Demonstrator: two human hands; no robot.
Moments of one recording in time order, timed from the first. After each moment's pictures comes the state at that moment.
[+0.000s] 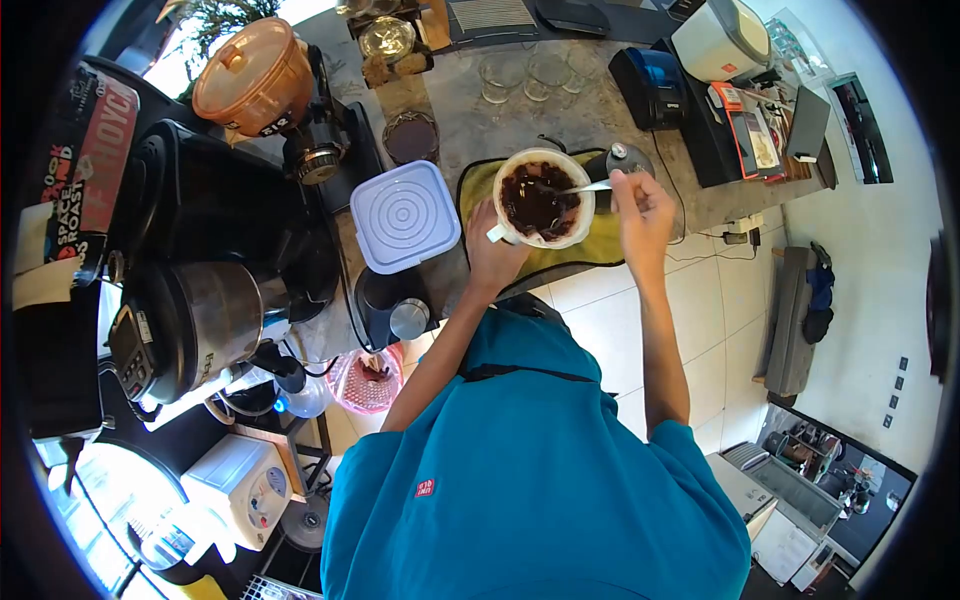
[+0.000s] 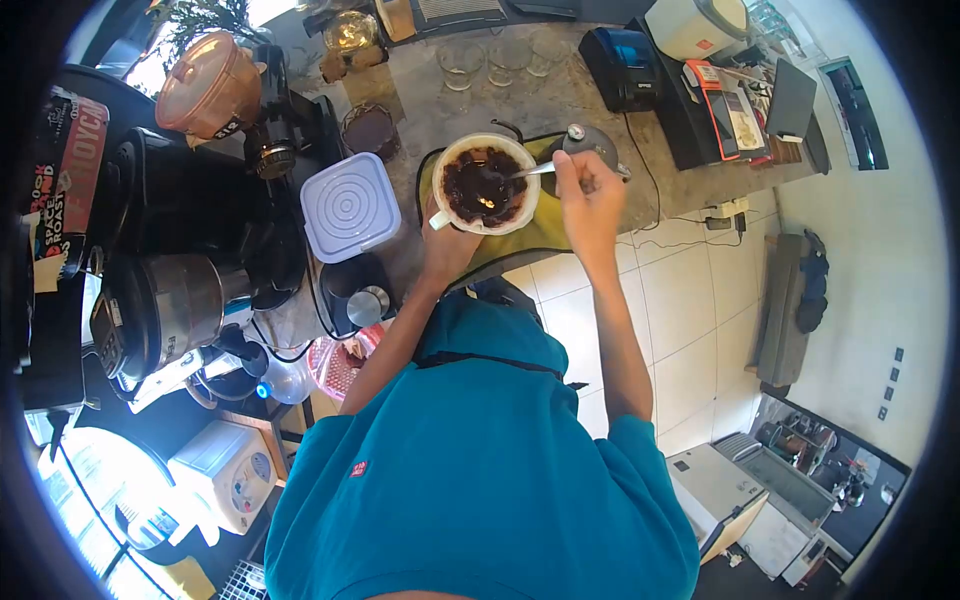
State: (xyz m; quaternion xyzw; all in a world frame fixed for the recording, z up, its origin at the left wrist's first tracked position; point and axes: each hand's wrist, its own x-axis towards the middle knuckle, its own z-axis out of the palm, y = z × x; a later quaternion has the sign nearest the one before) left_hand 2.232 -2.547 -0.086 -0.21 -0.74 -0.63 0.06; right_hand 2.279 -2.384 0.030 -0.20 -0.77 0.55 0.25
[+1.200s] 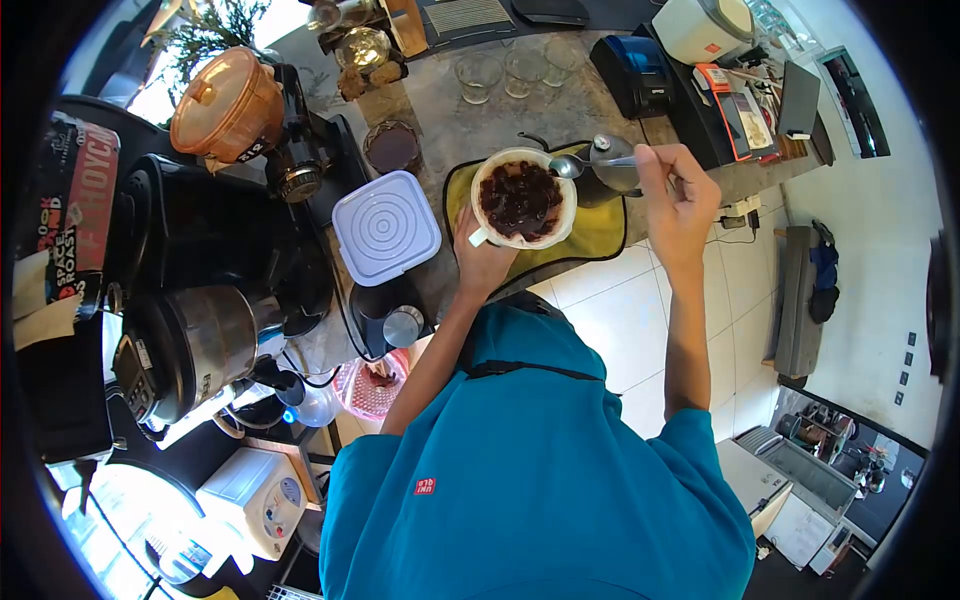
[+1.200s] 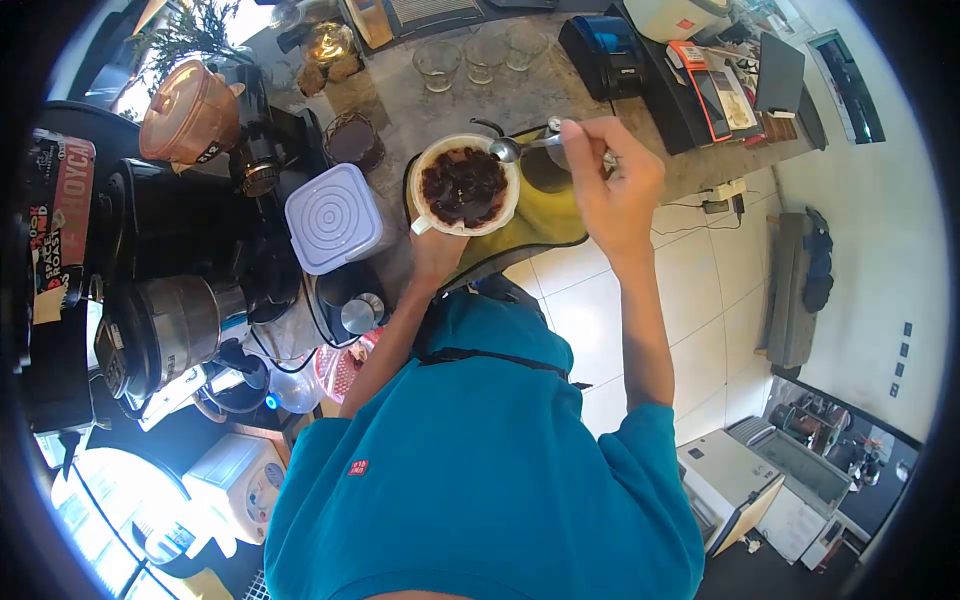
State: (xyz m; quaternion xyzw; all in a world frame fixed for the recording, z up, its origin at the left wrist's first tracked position) left_hand 2.231 -2.546 -0.115 -0.20 -0.74 -0.64 0.00; right_hand 2.284 -2.374 0.099 -0.12 -0.82 0.44 0.34
